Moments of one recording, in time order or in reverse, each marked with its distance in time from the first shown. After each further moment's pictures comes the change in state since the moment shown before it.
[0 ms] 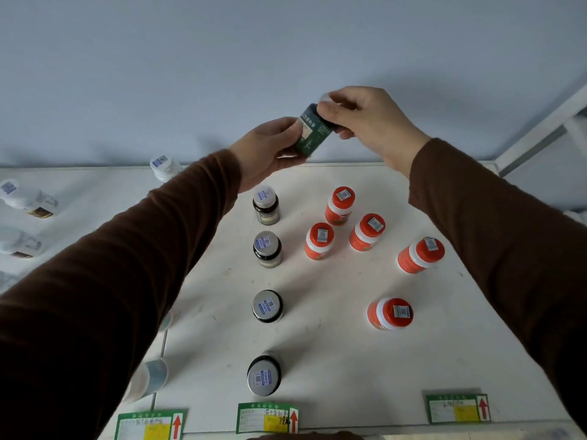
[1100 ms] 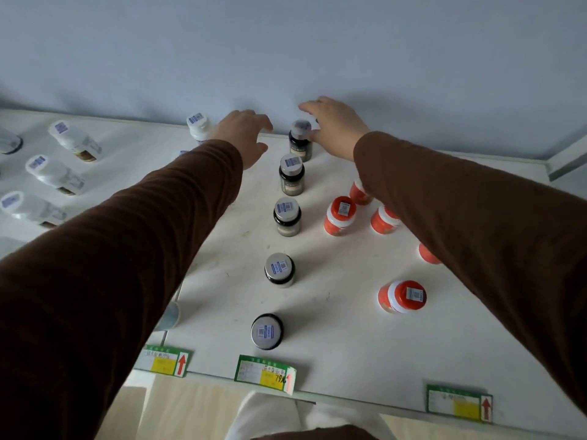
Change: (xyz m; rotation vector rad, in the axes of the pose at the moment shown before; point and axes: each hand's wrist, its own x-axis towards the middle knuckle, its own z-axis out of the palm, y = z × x) left_hand -0.046 -0.031 -0.056 1.457 0.478 -0.081; right_hand 0.033 0.027 0.098 -0.783 -0.215 -0.245
